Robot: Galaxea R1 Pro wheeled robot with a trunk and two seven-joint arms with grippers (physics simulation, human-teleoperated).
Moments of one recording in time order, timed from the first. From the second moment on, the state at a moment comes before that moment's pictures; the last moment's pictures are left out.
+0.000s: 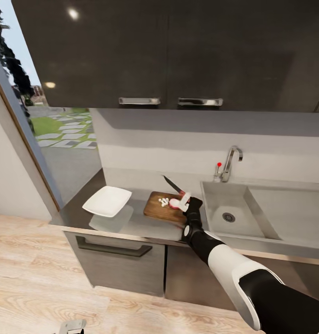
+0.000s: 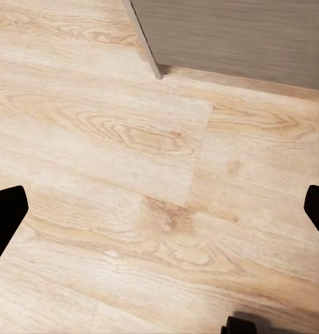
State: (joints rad) left arm -0.46 0.10 -0.37 0.08 0.42 -0.39 0.13; right arm -0.99 0.17 0.28 -0.24 0.90 0.15 -0.52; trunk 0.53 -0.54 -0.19
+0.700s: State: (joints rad) left arm -0.46 0.09 -0.37 0.08 0.42 -0.39 0.13; right arm -0.99 0.17 0.28 -0.14 0.90 0.15 -0.50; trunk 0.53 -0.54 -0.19
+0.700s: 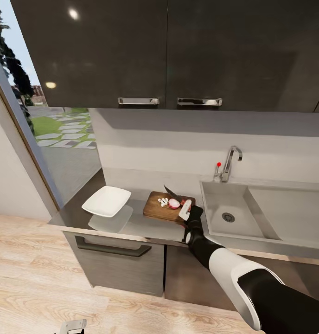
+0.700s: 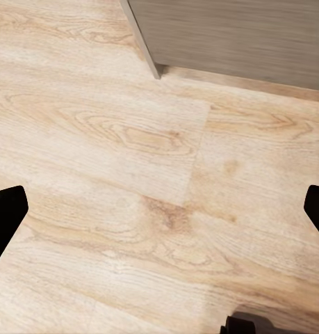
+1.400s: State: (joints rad) left arm -0.46 0.10 -0.37 0.08 0.42 -0.39 0.13; right arm -0.99 0.17 0.28 -0.11 0.91 0.14 -0.44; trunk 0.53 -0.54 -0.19
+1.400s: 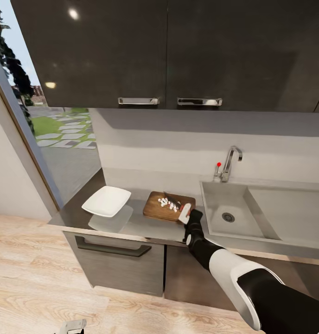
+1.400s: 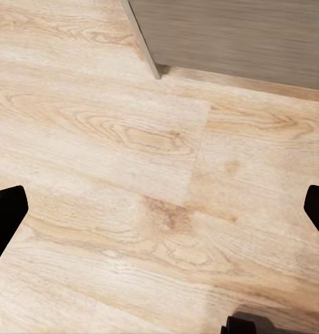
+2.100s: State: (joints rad) left arm -0.46 0.10 -0.37 0.08 0.42 -0.39 0.13; right arm -0.99 0.02 -0.03 -0.38 0.25 0.15 0.14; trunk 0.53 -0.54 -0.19
